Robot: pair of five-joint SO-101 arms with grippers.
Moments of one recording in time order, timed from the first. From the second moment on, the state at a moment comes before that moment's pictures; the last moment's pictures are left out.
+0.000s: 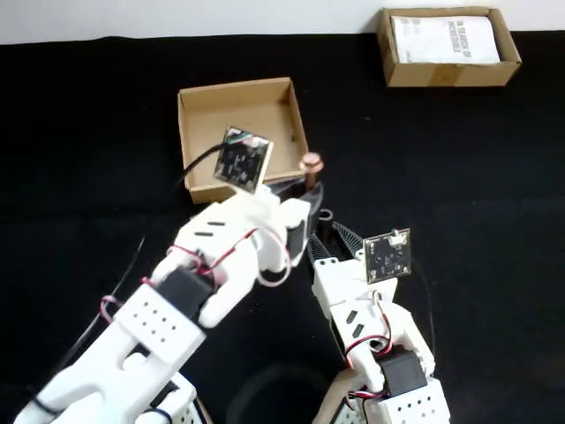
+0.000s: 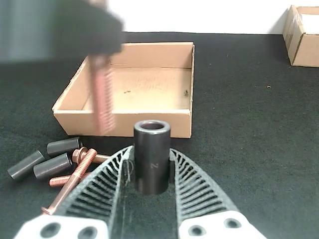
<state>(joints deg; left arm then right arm) 32.6 -47.7 51.6 20.4 20.3 -23.6 -104.2 95.8 33.8 -5.7</state>
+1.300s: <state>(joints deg) 36.4 -37.5 49.9 17.0 20.3 -23.4 -104.2 95.8 33.8 -5.7</state>
